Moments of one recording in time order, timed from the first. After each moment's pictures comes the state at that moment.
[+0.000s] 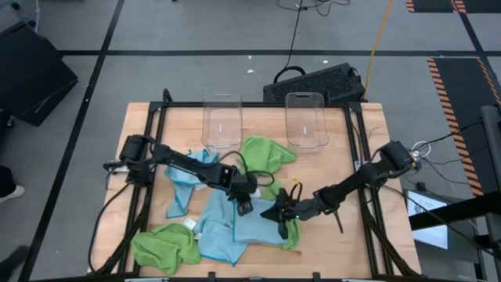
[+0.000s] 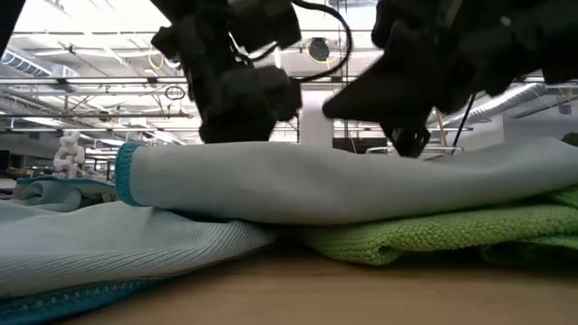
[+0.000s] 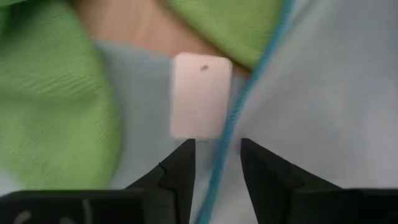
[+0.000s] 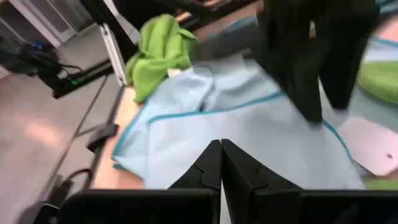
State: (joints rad) left arm -0.15 1.89 1.19 -0.40 0.06 -0.55; right arm 0.47 1.79 0.66 0.75 0.34 0.62
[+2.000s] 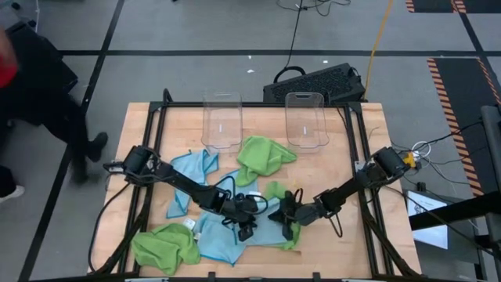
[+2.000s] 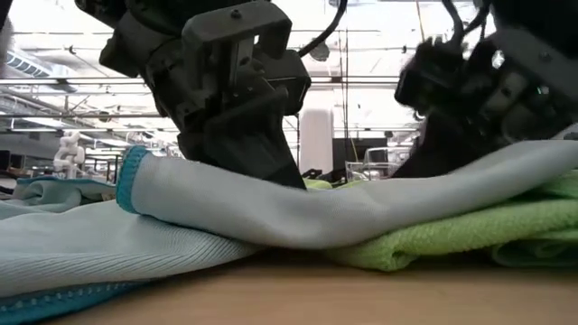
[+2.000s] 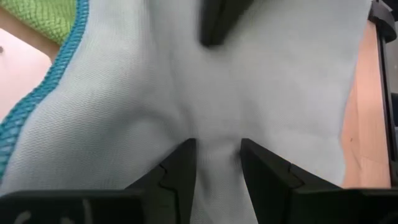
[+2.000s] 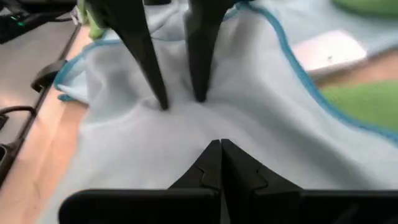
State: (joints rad) left arm -0.35 1.99 1.08 0.06 0.01 -0.70; right arm 0.51 1.89 0.59 0.73 0.35 0.65
